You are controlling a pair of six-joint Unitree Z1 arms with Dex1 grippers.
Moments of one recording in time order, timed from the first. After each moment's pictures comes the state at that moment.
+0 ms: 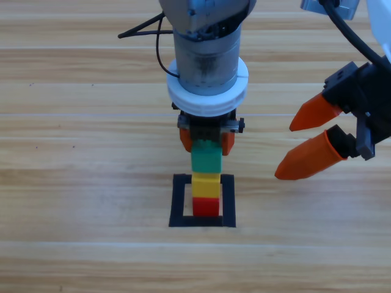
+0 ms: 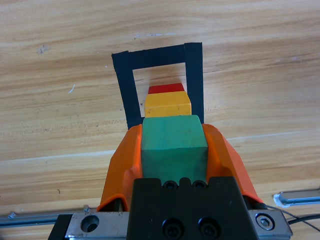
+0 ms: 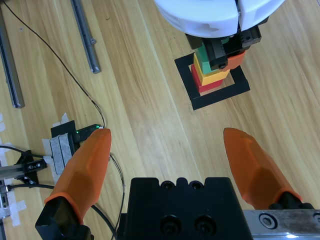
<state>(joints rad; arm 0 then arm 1) -0.91 2.30 -2.25 1.41 0.11 -0.87 0.76 1.62 -1.23 0.62 0.47 -0.28</state>
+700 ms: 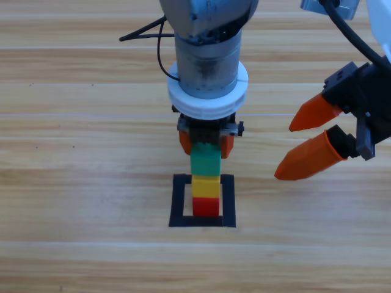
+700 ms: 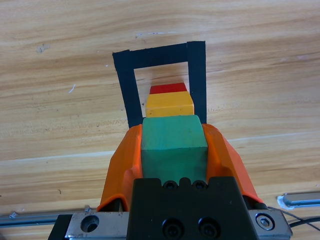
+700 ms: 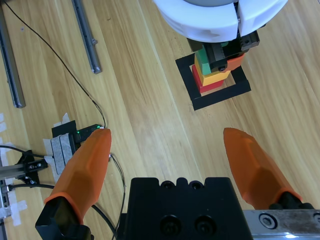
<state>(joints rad) -0.91 2.31 -2.24 1.41 0.11 -0.87 0.76 1.62 -1.23 0.62 0.48 -0.28</state>
